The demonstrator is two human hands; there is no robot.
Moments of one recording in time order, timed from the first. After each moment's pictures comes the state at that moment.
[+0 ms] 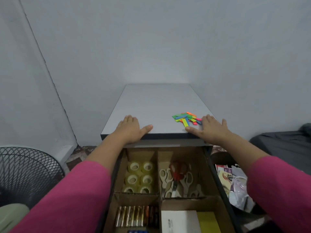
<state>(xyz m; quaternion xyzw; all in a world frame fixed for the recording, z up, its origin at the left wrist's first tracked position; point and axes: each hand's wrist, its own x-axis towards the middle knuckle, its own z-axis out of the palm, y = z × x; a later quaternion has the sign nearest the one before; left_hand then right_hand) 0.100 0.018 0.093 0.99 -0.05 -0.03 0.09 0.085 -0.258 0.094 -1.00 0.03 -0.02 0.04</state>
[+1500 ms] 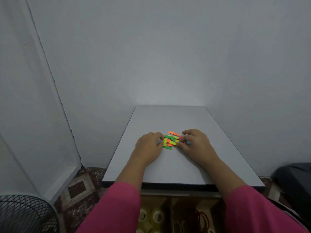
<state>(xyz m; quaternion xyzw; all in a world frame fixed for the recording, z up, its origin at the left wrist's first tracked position) 0.211 0.003 0.083 0.95 -0.10 0.14 0.25 0.218 -0.194 0.078 -0.93 -0.16 -0.24 0.22</state>
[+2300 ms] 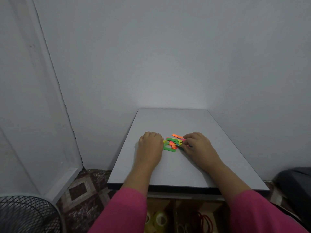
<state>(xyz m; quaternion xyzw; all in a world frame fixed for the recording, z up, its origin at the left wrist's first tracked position) 0.202 0.000 0.090 0.96 -0.07 0.27 0.09 0.218 -0.191 0.073 -0.91 -0.22 -0.31 0.17</state>
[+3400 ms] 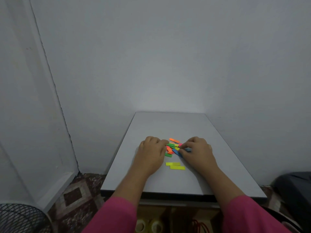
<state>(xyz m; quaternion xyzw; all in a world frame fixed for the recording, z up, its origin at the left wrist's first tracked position) 0.205 -0.002 0.085 0.95 -0.16 0.21 0.15 0.210 -0.185 0.088 -0.95 -0.06 -0.22 0.22</state>
